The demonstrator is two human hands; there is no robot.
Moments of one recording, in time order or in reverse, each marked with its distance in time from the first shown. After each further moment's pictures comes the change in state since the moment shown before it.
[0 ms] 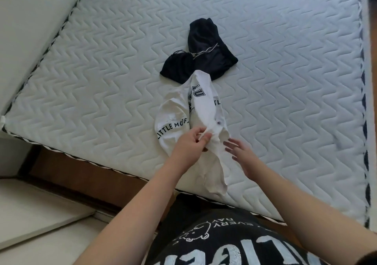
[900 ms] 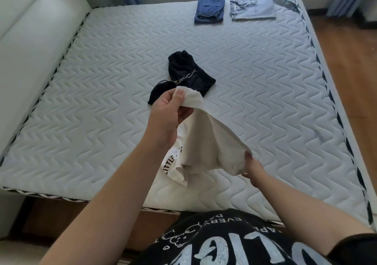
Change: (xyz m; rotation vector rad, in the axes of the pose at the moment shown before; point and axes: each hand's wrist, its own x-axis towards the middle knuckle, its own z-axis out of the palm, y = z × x) left_hand -0.012 0.137 -0.037 -0.592 0.050 0.204; right_hand -0.018 0.017 -0.027 0.045 0.464 0.089
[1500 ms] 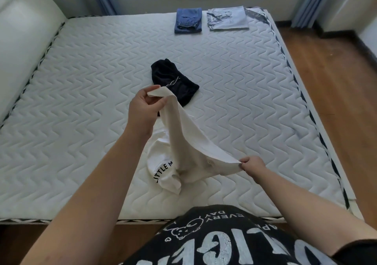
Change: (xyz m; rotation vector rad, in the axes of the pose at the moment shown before) left_hand 0.050 -0.005 -0.043 0.282 -0.003 0.191; right_hand -0.008 0.000 -0.034 -0.355 0.068 -0.058
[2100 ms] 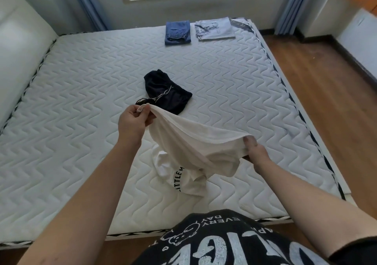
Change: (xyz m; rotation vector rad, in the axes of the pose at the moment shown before) left_hand 0.013 -0.025 -0.026 0.073 0.070 0.004; right_hand -0.010 -0.031 -0.026 0.624 0.160 -0.051
